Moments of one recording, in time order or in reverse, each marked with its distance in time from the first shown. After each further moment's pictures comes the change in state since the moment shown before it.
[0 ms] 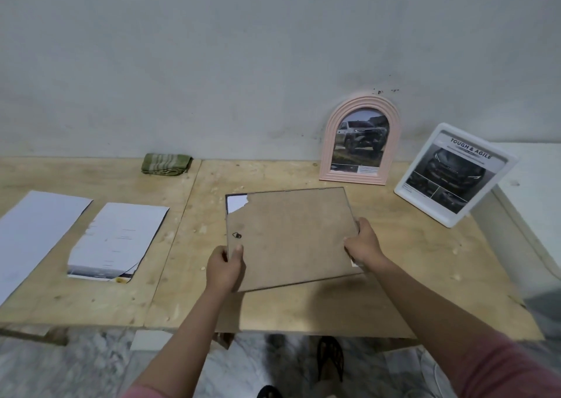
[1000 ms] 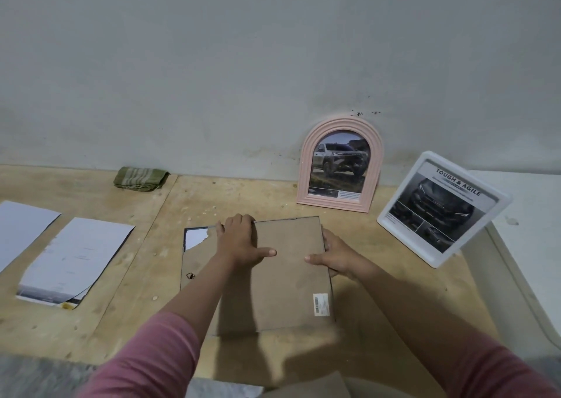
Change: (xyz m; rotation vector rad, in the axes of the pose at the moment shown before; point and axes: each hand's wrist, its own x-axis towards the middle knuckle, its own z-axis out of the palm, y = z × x) left_hand 0.054 0.100 0.110 0.928 -0.100 0.512; right_hand 0.086 -0.003 -0.035 0.055 -0.649 -0.039
